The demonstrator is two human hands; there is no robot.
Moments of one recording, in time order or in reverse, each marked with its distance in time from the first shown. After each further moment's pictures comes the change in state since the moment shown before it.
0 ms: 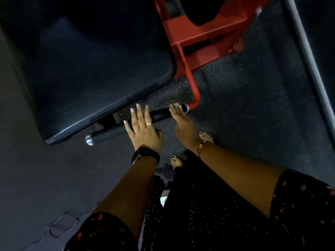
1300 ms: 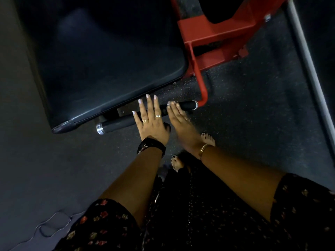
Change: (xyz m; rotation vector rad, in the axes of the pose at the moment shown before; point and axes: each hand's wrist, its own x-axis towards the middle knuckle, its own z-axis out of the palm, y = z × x) left_hand 0.004 -0.017 0.004 -0.005 0.049 0.081; right_hand -0.021 -0.037 0.011 -0.291 -0.062 -0.254
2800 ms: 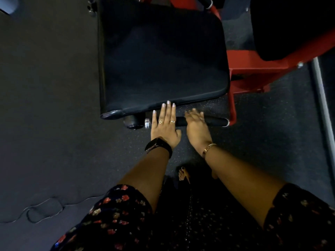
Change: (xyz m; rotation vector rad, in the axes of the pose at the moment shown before) left_hand -0.005 -0.098 -0.036 0.004 -0.090 0.080; right_hand 0.059 -0.092 0.022 -0.296 -0.026 0.119
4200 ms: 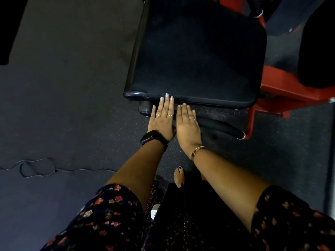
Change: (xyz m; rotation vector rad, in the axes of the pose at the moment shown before) left_hand -0.017 -0.057 0.016 -0.125 0.016 -0.196; right_hand -0.008 -0.071 0.026 -0.289 -0.065 -0.304
